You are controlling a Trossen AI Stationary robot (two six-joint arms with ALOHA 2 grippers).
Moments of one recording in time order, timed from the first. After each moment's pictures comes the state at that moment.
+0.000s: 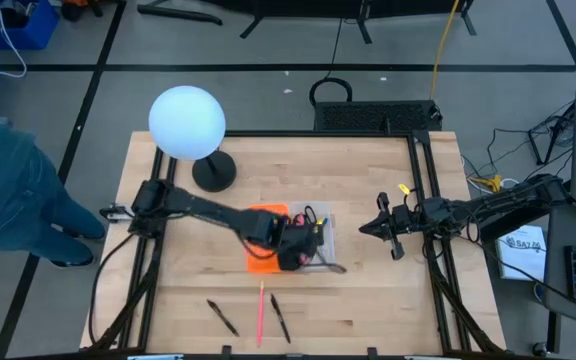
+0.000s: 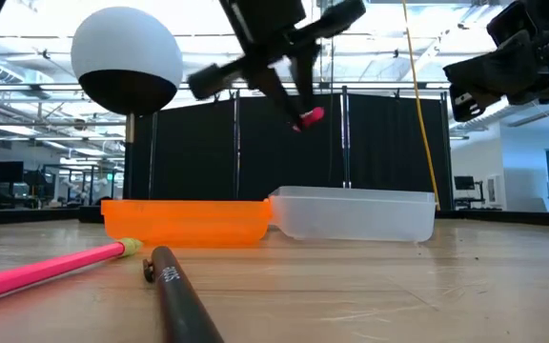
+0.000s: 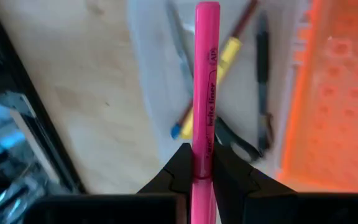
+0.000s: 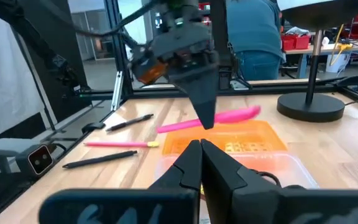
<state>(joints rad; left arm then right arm) -0.20 2.01 1.69 -0.77 -0.31 1.44 0.18 0.54 0.02 0.51 0.02 0.09</state>
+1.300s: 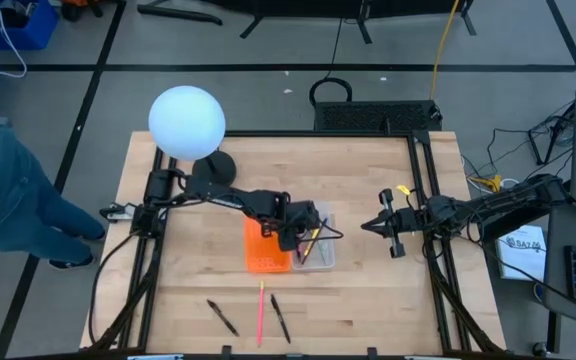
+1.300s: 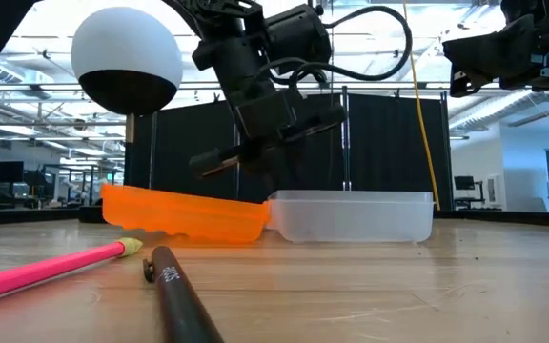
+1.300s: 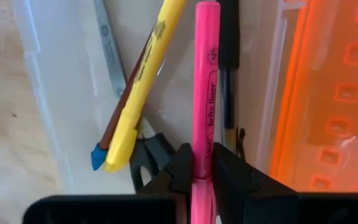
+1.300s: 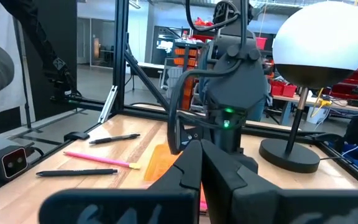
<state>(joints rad) -0.02 2.06 1.46 -0.53 -0.03 1.50 0.18 0.54 0.02 0.63 0.03 -0.12</state>
